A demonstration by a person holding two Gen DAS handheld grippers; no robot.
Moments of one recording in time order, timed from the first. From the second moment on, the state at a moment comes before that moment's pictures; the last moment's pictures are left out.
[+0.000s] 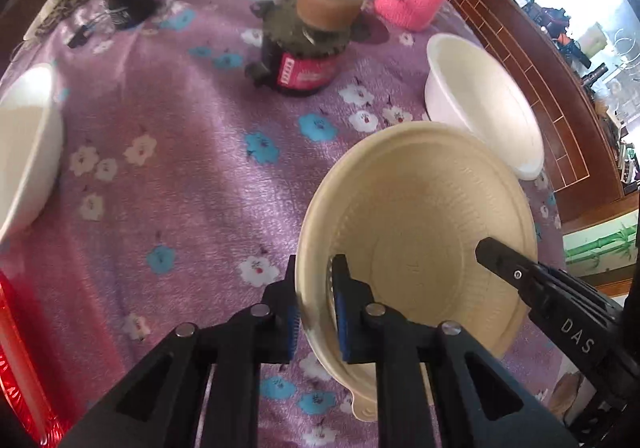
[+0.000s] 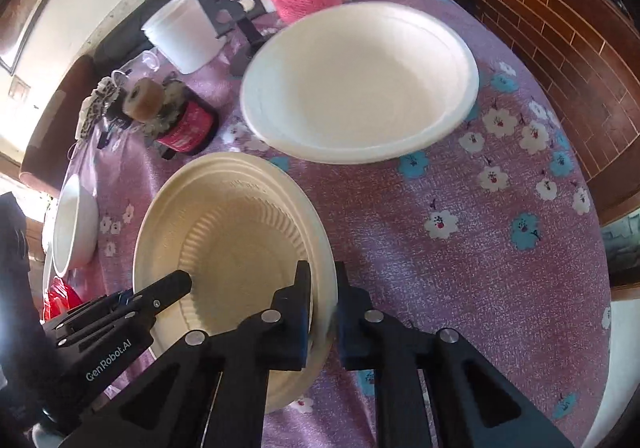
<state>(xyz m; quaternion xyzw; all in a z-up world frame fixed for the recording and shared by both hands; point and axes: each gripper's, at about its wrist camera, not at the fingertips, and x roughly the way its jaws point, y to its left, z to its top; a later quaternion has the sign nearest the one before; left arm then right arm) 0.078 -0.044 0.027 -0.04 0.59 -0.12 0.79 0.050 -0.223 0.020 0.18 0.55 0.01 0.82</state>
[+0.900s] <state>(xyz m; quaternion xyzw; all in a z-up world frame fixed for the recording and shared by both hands) -0.047 0.252 0.091 -0.17 0.56 0.09 0.81 0.026 0.089 0.090 0.04 0.54 0.25 0.80</state>
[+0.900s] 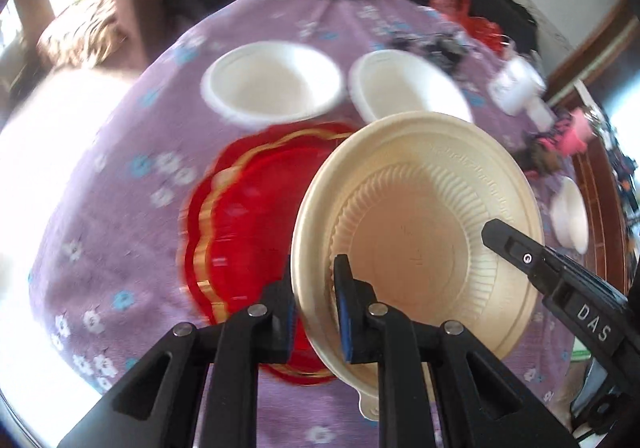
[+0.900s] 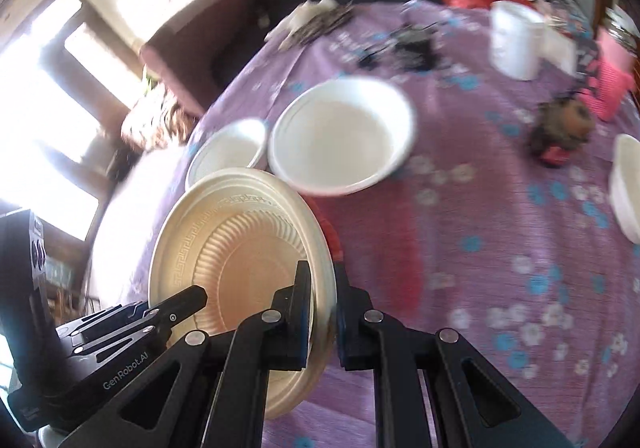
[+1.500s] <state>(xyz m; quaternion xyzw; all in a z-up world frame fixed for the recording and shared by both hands) -0.053 0.277 0.082 -0.18 0.55 0.07 0.81 0.024 0.127 0.077 -0.01 0.55 0.23 0.80</state>
